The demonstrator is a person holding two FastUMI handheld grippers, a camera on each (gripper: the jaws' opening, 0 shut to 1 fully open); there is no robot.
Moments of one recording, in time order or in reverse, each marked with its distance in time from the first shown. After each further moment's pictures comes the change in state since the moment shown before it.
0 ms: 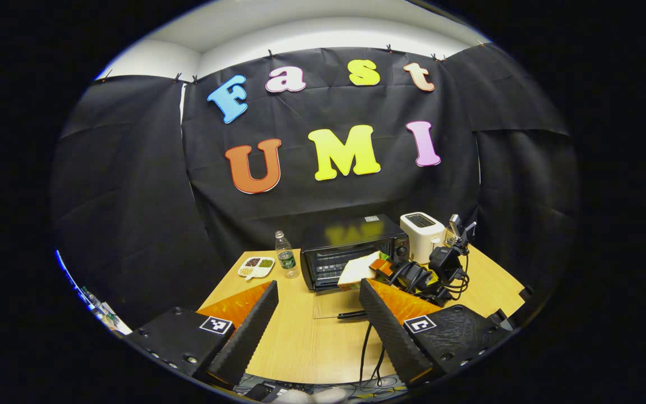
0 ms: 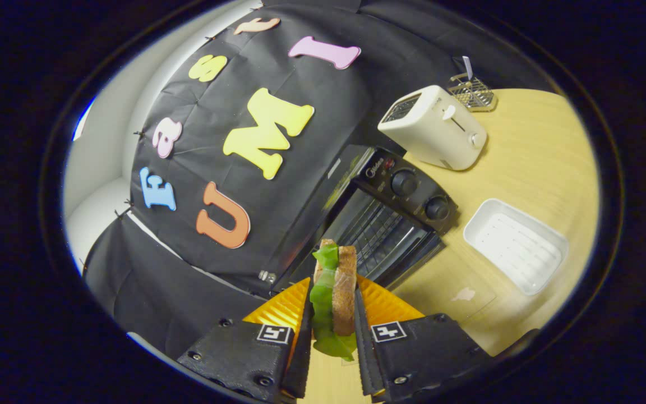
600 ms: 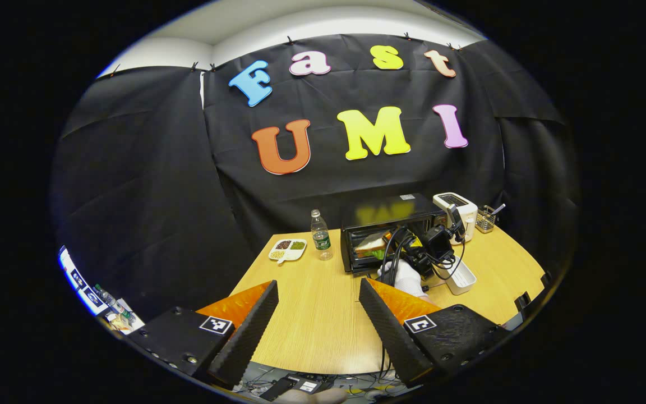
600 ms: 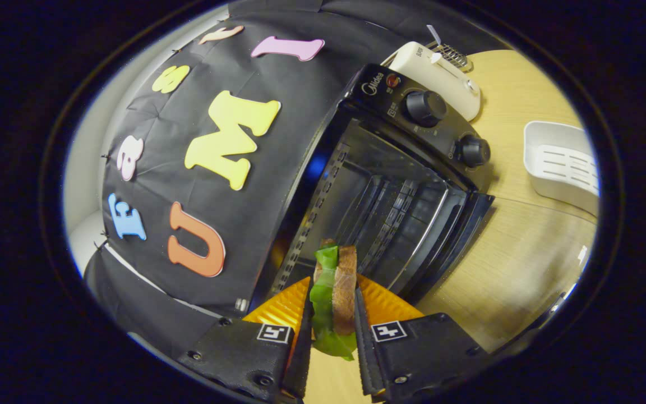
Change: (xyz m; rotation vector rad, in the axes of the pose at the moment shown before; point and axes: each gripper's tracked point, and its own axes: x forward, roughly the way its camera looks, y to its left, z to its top) left arm 0.003 0.073 -0.037 0.000 0.093 0.102; right arm 0.130 -0.008 -0.017 0.105 -0.130 -0.112
